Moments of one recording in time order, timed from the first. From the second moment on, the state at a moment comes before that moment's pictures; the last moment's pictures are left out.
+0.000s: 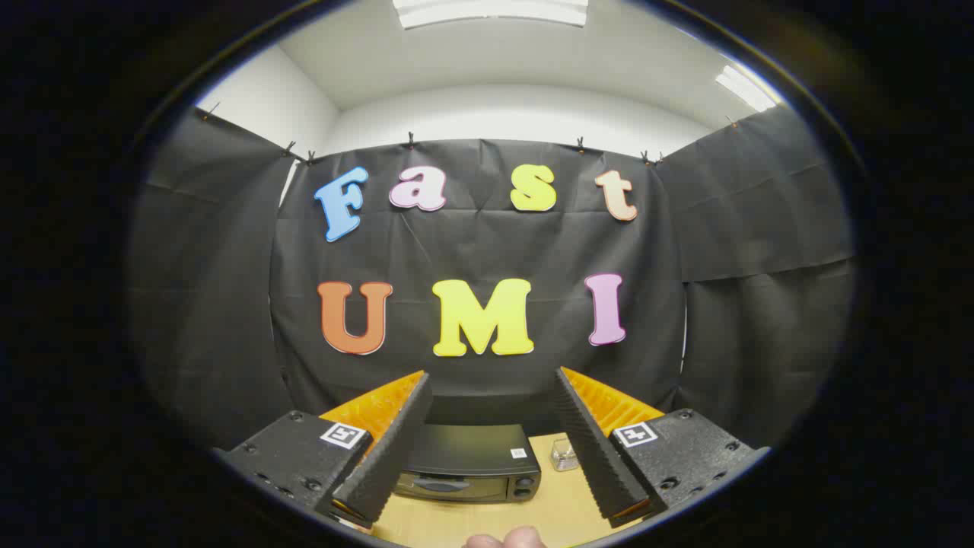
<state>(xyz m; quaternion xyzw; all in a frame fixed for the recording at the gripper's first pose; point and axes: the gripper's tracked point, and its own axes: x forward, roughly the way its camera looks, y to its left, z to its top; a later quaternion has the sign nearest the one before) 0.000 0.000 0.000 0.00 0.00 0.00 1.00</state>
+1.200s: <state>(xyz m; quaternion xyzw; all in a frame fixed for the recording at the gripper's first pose) 0.026 0.016 -0.030 0.06 0.05 0.01 1.00</state>
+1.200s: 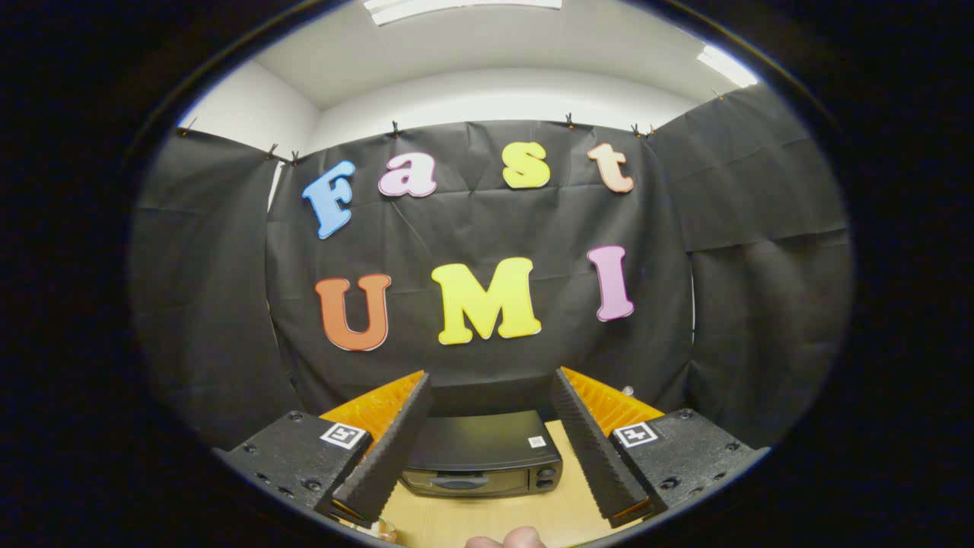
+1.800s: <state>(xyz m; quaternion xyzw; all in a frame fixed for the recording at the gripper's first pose) 0.095 0.071 -0.140 0.05 0.15 0.03 0.99</state>
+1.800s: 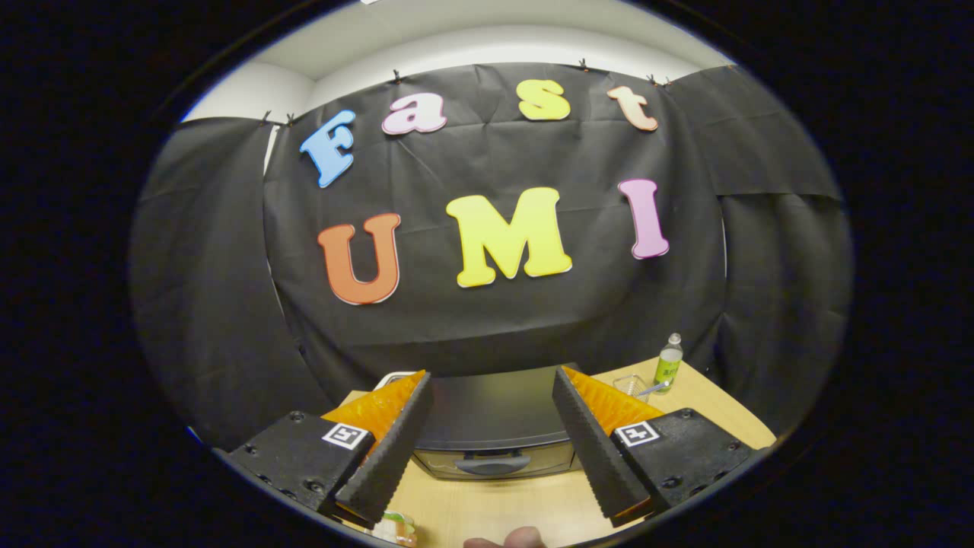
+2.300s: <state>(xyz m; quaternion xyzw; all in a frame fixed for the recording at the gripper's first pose) 0.140 0.086 -0.291 0.02 0.27 0.04 0.96</state>
